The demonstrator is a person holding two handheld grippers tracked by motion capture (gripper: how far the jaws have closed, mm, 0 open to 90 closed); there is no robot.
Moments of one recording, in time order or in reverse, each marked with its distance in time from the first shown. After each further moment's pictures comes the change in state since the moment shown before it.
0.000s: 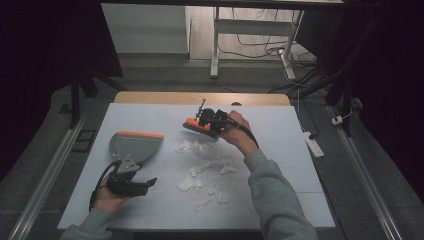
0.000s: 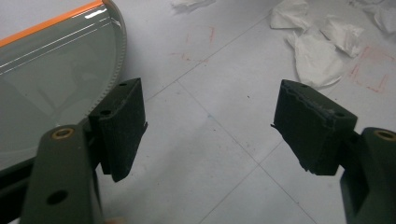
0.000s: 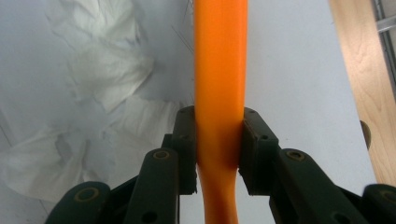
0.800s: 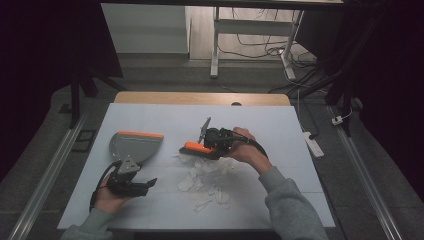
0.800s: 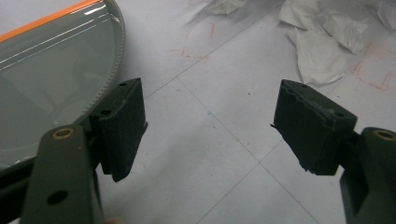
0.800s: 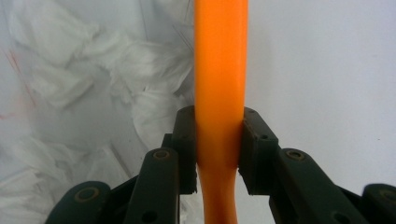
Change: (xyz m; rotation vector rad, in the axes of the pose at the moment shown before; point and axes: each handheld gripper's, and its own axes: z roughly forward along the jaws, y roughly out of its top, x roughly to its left) left arm 0.000 -0.001 0.001 0.012 0.006 0.000; right arm 0.053 -0.033 -0.032 -0.066 0.183 -0.110
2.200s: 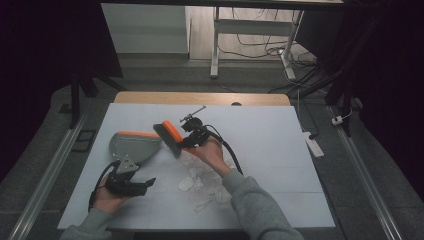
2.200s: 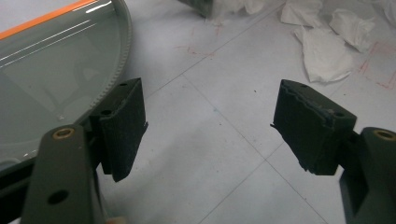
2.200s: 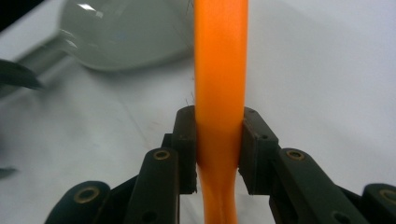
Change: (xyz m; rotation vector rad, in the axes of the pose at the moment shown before) left arm 0.003 -0.002 0.000 -0.005 0.003 -0.015; right arm -0.013 0.054 0.049 -0.349 0.181 0.616
